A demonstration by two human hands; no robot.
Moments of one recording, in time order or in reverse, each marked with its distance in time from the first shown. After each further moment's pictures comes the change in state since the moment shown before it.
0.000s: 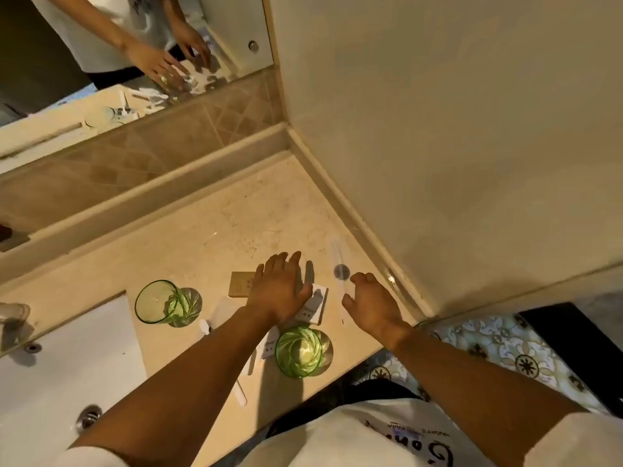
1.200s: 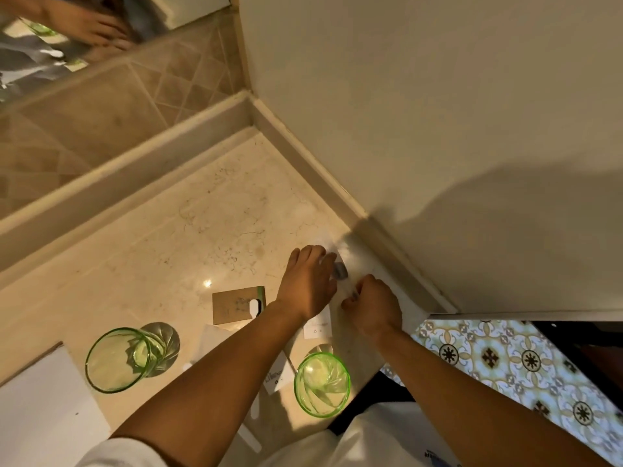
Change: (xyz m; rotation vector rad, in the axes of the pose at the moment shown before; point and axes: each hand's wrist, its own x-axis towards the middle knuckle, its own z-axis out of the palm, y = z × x) left_hand 0.085 0.005 0.050 -0.084 0.087 0.446; right_hand 0.026 -0.021 0.031 0.150 0.080 0.436
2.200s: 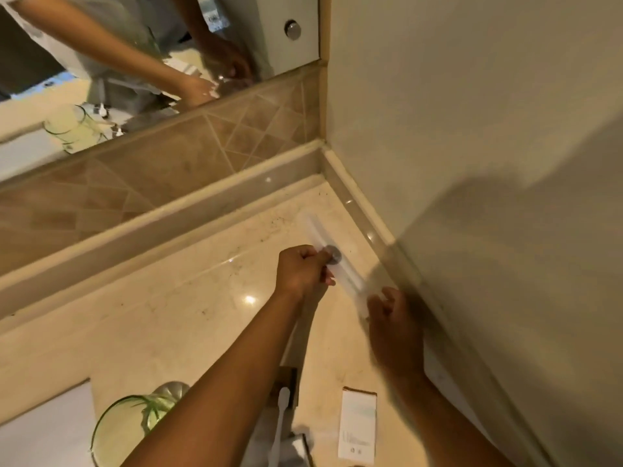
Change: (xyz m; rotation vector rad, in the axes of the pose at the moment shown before) left_hand 0.094 -0.098 -0.074 -1.228 0.434 -0.921; right_hand 0.084 -0.091 0.002 0.632 0.076 -0.171
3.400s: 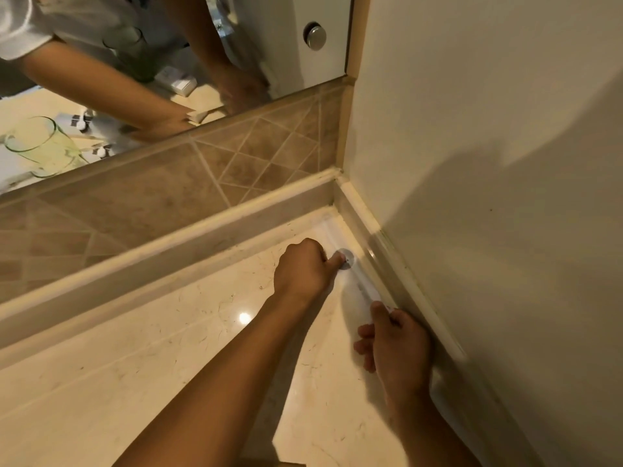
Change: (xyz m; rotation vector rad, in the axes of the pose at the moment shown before) left_hand 0.108 0.033 0.007 0.863 -0.020 0.288; right_hand 0.081 -0.044 0.048 0.245 0.069 0.308
